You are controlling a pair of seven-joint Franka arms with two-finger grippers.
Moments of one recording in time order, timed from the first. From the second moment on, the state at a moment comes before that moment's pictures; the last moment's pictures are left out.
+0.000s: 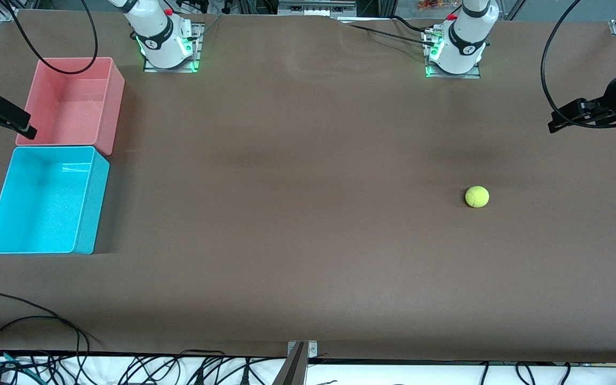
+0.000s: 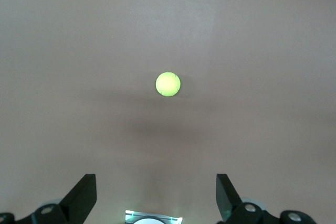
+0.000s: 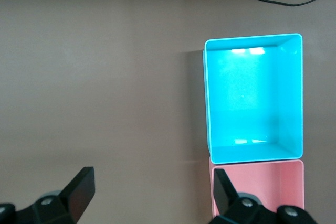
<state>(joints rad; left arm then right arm) -0.03 0.06 0.04 -1.48 -0.01 1.40 -0.13 0.03 0.06 -0.06 -1.46 0.01 1.56 0.03</state>
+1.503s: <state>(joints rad) -0.02 0.09 0.05 -1.48 -0.01 1.44 -0.13 0.03 0.06 -0.06 -1.46 0.01 1.56 0.03</state>
